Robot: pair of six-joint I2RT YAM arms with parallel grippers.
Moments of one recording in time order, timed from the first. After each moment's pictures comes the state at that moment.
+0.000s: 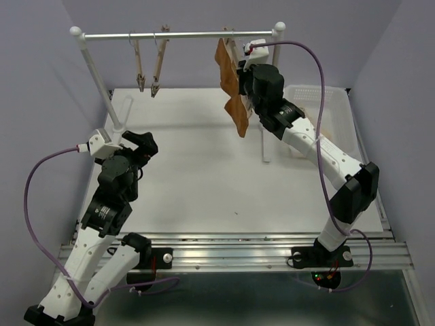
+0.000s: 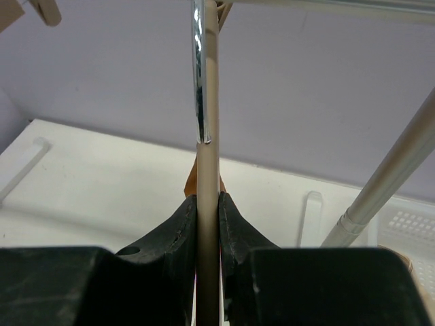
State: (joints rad) left arm -0.40 0.61 0.81 -0.32 -0.57 -0.70; right arm 0.64 1.76 1.80 -0.04 0.43 0.00
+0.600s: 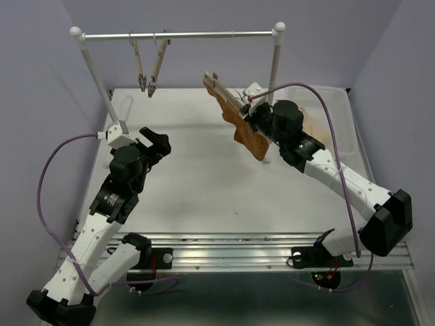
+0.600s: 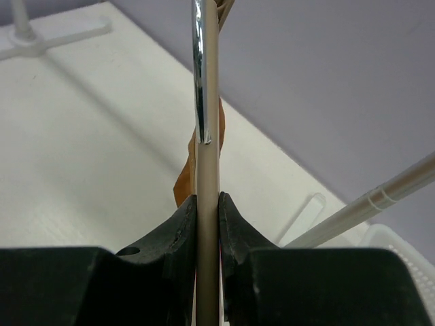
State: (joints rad) left arm -0.40 0.70 0.81 -0.33 -0.42 -0.69; right arm 0.64 1.44 1.30 0.08 0.05 -0.30
